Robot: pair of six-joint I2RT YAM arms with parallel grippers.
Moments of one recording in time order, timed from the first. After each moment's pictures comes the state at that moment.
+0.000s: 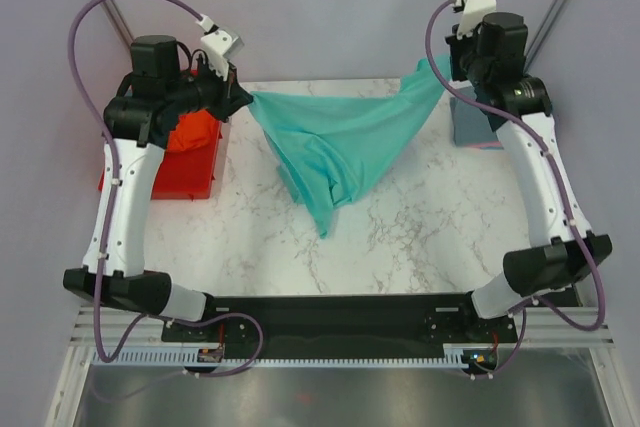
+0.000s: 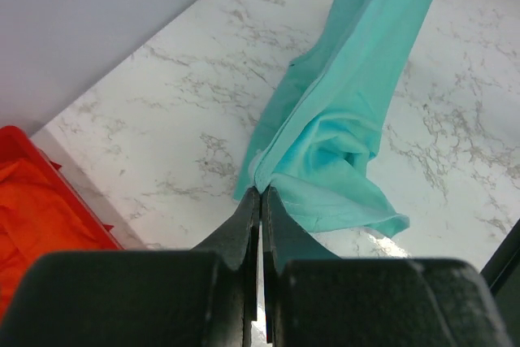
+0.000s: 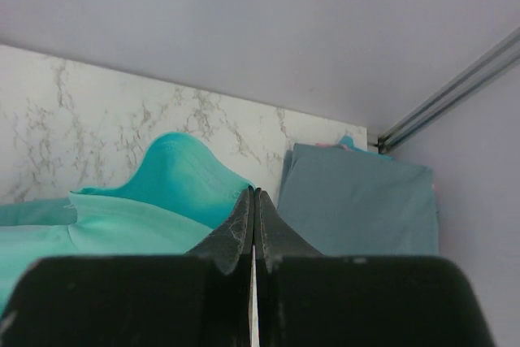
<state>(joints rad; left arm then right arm) -0.15 1.44 1.85 -0.89 0.56 0.32 0.17 1.58 1.86 -0.57 0.13 -0.20</state>
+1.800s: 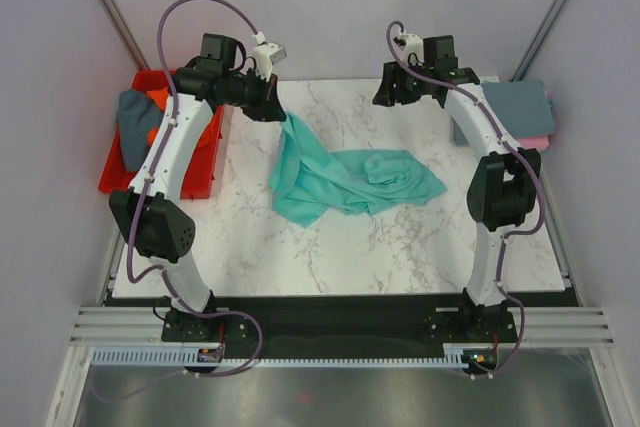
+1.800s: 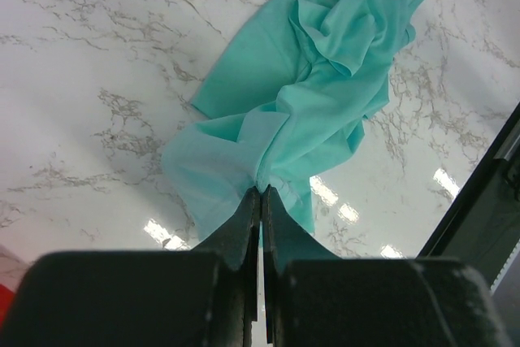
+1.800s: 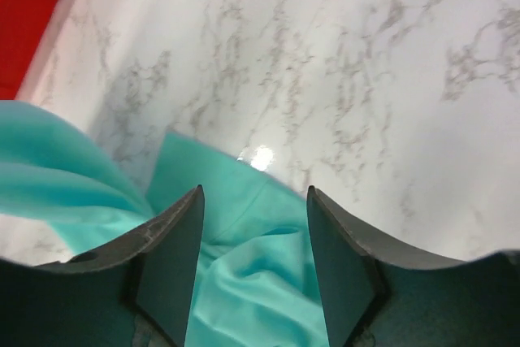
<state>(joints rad) -0.22 1.80 1.95 -0.97 0.62 0.25 0.20 2.04 1.91 -0.55 -0.49 0.08</state>
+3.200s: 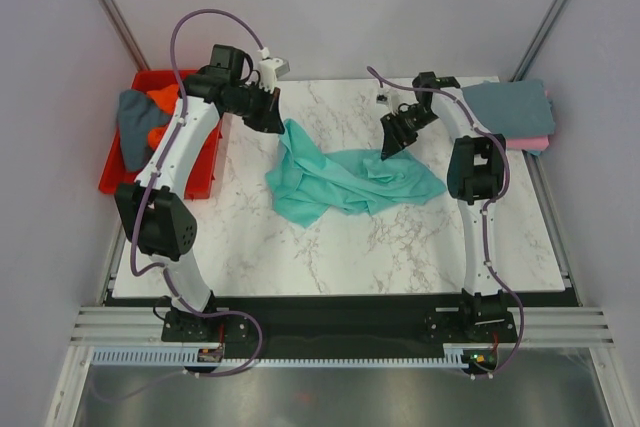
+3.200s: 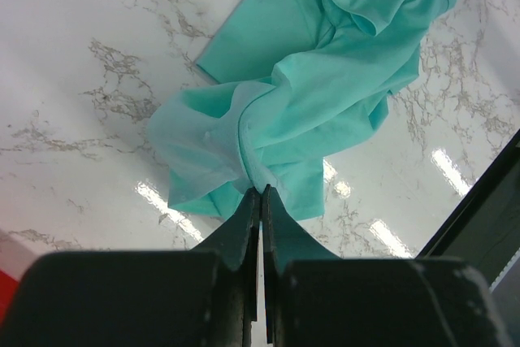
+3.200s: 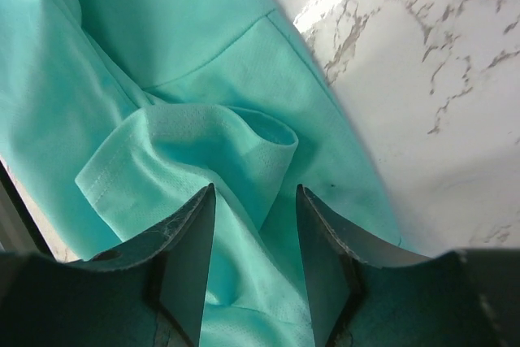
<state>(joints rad) -0.23 1.82 1.86 -0.97 0.55 0.25 0.12 2.53 2.30 -1.25 -0.74 -0.60</state>
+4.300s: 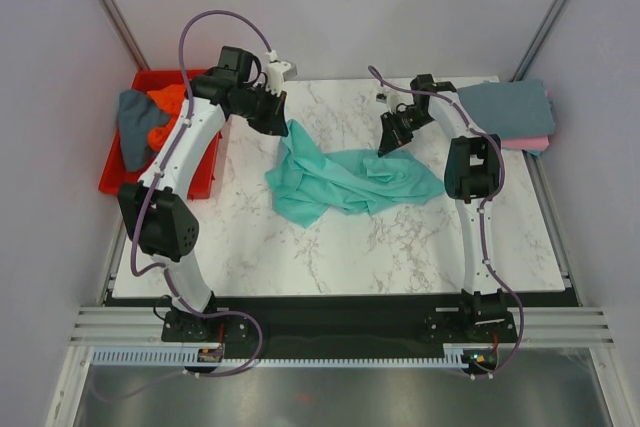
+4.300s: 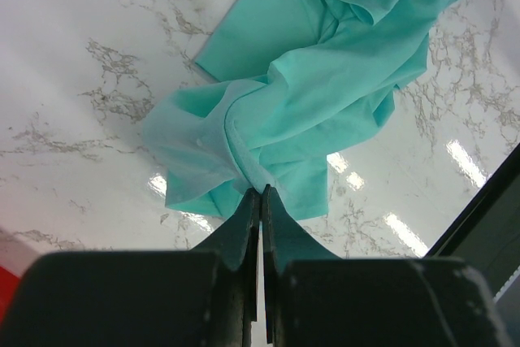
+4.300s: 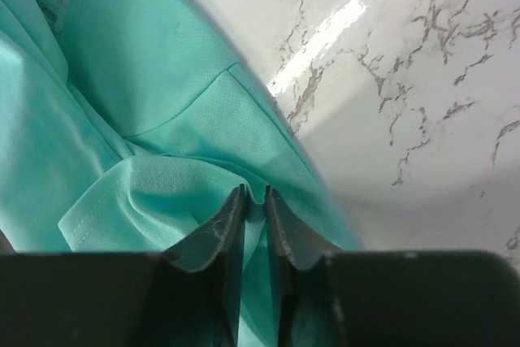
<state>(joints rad) -0.27 1.82 1.86 -0.97 0.50 0.26 0.12 2.60 2.33 -1.14 -0.79 -0.49</state>
